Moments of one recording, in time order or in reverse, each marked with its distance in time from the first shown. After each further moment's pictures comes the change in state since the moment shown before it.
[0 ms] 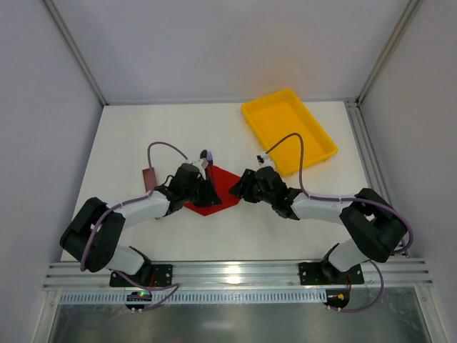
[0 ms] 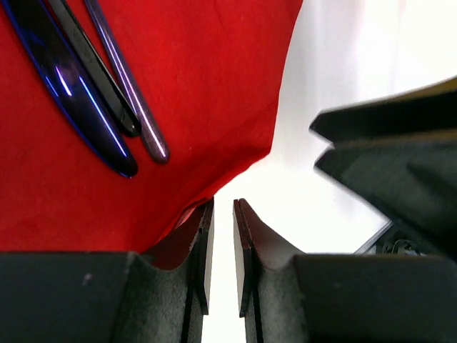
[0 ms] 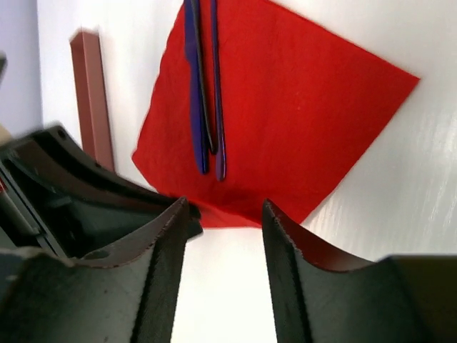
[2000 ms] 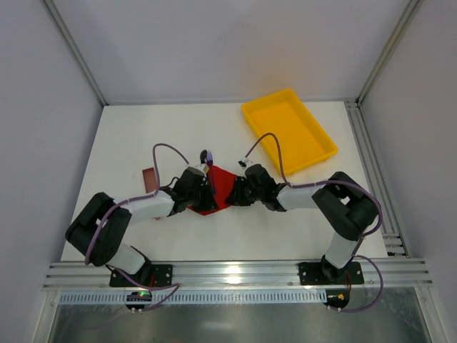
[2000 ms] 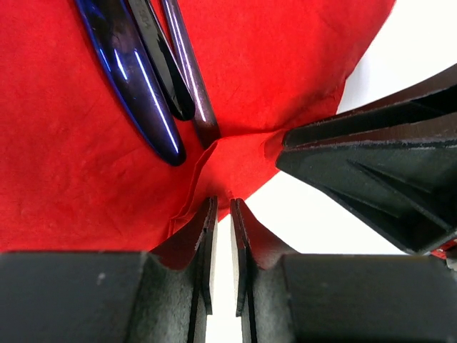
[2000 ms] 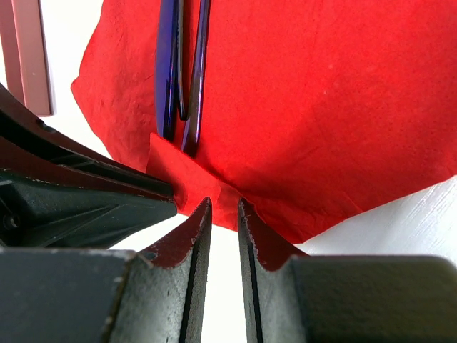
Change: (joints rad) left arm -0.037 0.061 0.018 -0.071 -0.118 0.016; right arm -0.029 0.241 0.110 -0.015 -0.256 -0.259
